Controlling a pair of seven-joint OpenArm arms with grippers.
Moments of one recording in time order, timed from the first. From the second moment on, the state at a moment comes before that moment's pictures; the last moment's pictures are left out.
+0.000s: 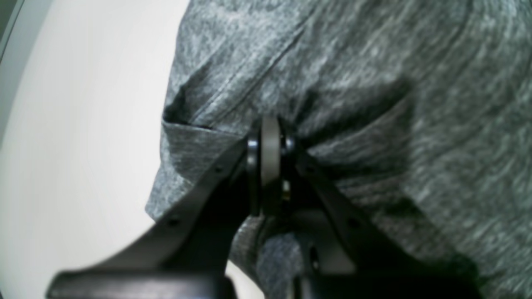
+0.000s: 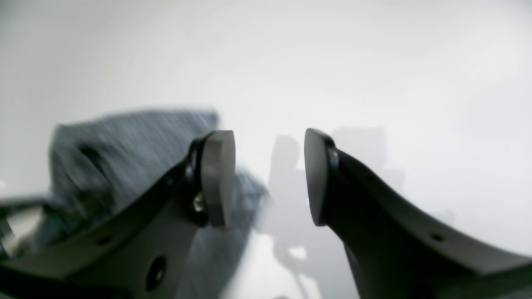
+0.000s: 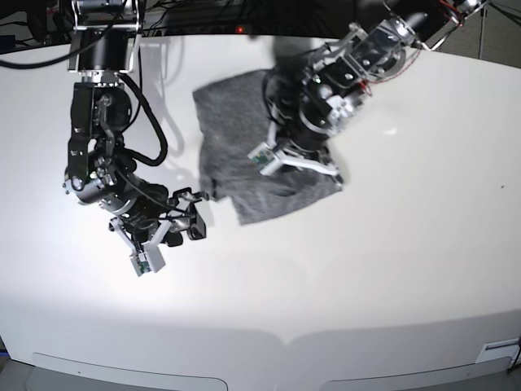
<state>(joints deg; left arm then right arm) -2.9 -11.1 49.2 82.5 11.7 -5.0 34.6 6.9 9.8 6.5 90.0 22.1 30.5 -48.0</state>
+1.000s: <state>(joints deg) -8.1 -11.6 52.4 93.9 19.2 10.7 44.1 8.7 9.8 6.5 90.0 23.5 30.5 -47.3</state>
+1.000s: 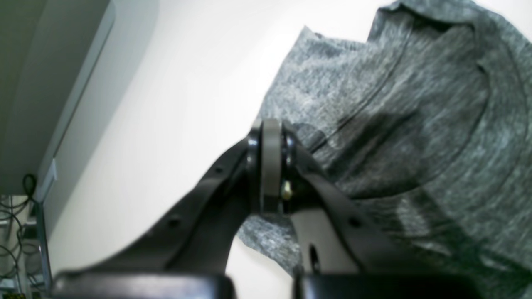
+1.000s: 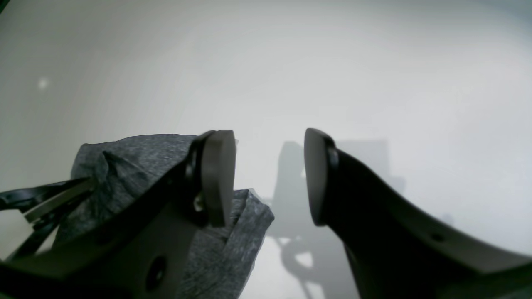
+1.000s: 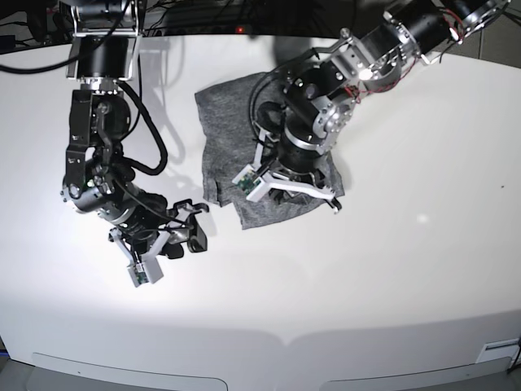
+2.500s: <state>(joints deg) 52.8 -32.5 -7.7 125.2 -2.1 7.8 45.1 -49.2 21.1 51.5 122.8 58.9 34.7 -71.1</state>
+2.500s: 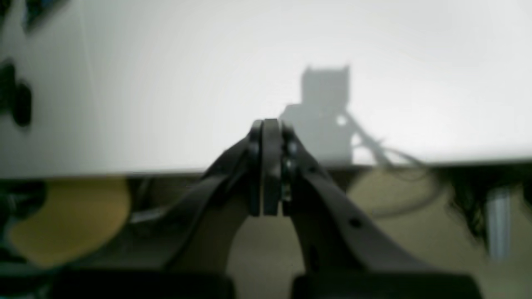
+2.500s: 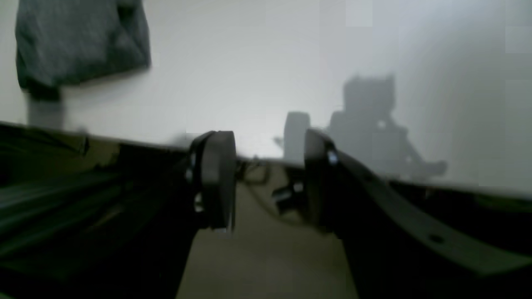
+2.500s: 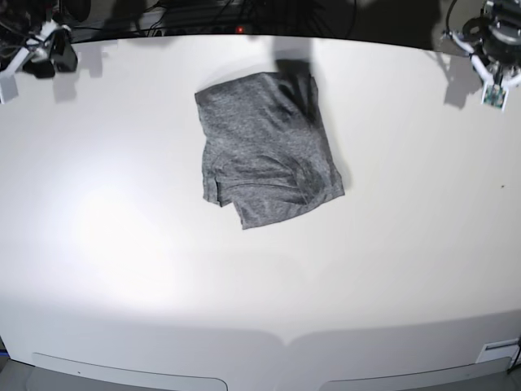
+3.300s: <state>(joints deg) 39.2 -14.9 -7.6 60.9 -9.2 -10.4 7.8 -41.1 19.1 7.9 58.3 23.4 34.6 -24.3</state>
